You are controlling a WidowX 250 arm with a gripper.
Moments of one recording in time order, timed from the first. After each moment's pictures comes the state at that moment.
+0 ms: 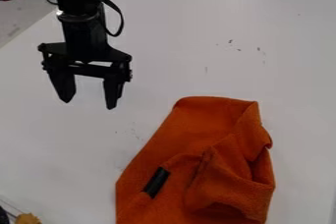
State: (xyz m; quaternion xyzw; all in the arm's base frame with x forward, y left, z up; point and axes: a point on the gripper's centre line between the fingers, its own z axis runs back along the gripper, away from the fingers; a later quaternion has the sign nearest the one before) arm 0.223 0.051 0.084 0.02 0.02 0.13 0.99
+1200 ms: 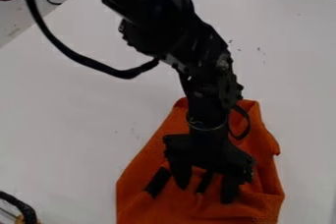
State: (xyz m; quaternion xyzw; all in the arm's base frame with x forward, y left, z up) arm 0.215 -0.113 0.005 -0.07 0.01 0.00 1.00
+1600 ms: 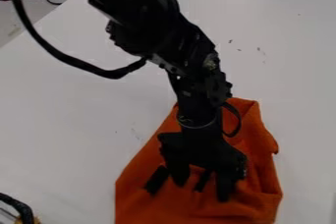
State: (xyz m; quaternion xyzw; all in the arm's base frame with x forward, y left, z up) arm 0.221 -0.083 0.003 -0.05 -0.01 0.00 1.00
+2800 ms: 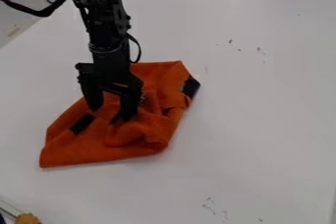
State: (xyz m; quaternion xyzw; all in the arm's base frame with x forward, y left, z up) arm 0.271 0.068 0.014 0.02 0.01 0.01 1.00
